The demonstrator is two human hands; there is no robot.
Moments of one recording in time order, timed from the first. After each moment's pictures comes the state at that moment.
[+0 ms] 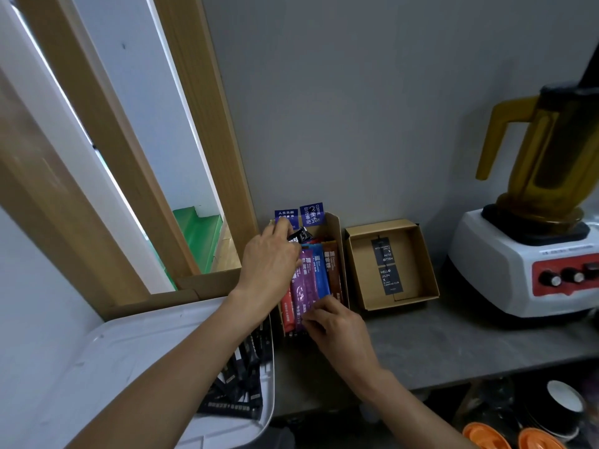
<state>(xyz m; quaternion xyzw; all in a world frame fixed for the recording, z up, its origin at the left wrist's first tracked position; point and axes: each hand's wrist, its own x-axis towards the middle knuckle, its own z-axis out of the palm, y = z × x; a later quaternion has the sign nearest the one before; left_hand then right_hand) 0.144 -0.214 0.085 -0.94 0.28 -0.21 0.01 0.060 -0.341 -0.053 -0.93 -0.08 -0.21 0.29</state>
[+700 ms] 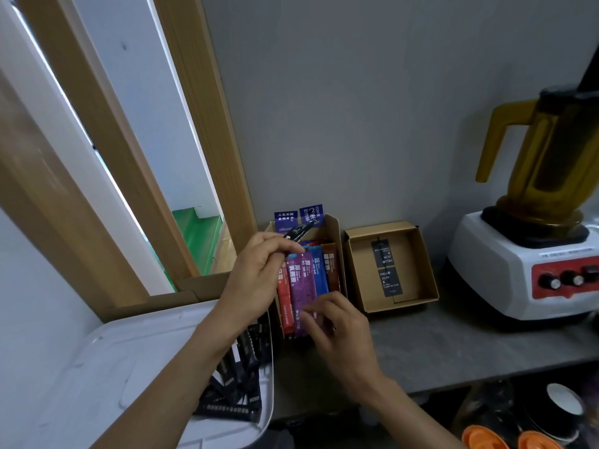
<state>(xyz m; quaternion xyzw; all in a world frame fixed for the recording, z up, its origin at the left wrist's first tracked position) 0.113 -0.185 0.089 -0.80 0.23 -0.02 -0.56 0.049 -0.336 -0.032 -0.86 -0.06 -0.25 0.45</state>
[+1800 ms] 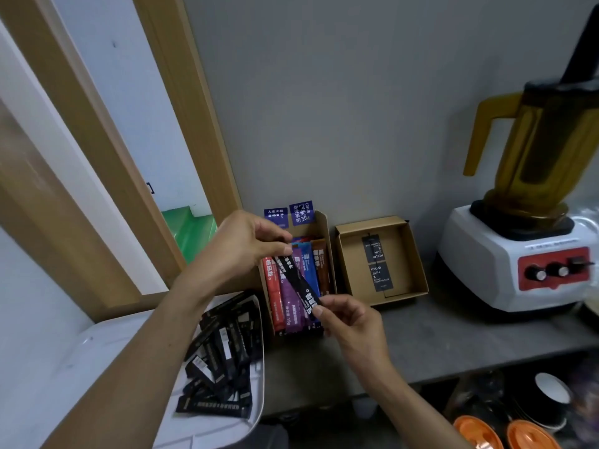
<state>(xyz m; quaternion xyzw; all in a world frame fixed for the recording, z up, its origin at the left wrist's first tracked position) 0.144 -0.187 0.132 -0.88 0.22 0.07 -0.42 0.029 -0.358 -0.021 -0.62 0.08 -0.13 0.77</state>
